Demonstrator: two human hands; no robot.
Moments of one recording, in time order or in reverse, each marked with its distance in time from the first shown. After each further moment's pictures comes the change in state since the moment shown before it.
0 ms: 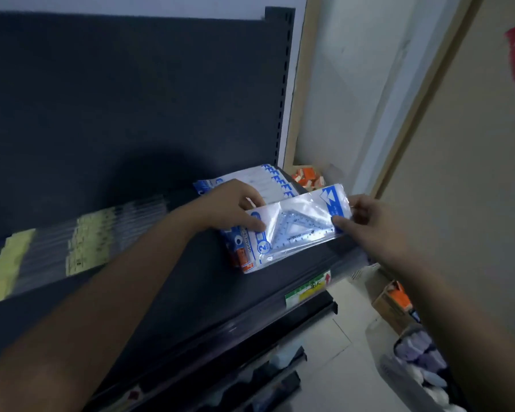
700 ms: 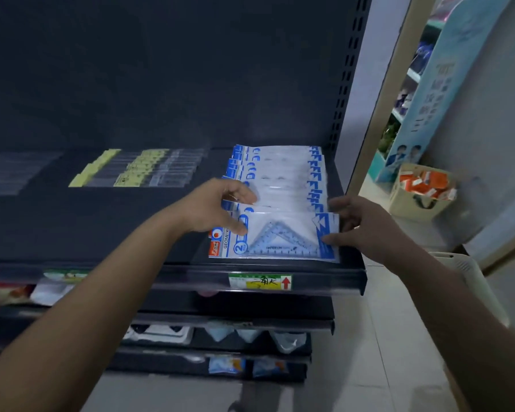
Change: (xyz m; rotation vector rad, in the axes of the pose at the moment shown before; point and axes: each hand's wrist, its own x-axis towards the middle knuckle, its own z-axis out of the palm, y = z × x) left_hand -0.027 0.024 0.067 -0.109 0.402 -0.349; right_hand 0.098 0.058 -0.011 -0.037 -0.747 -0.114
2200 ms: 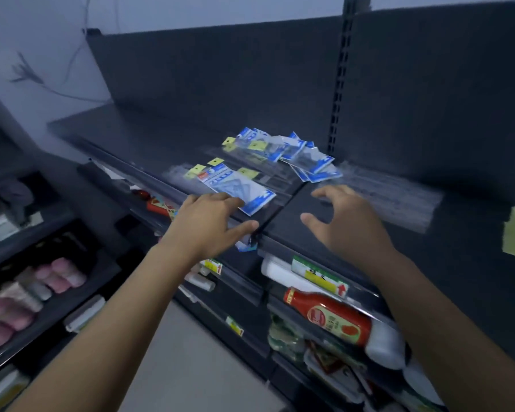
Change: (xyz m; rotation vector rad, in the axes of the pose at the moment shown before) left_hand -0.393 -0.367 -0.393 0.849 0.523 -0.533; right_hand 0.041 -0.426 0.585 -0.283 -0.158 -0.707
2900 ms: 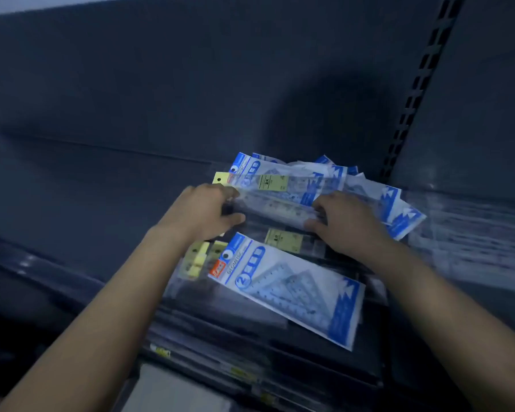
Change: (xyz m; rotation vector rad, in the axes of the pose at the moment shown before) left_hand 0.274 -0.182 0.069 -0.103 -0.114 0.268; right_hand 0.226 0.001 0.130 -0.383 -0.197 0.306
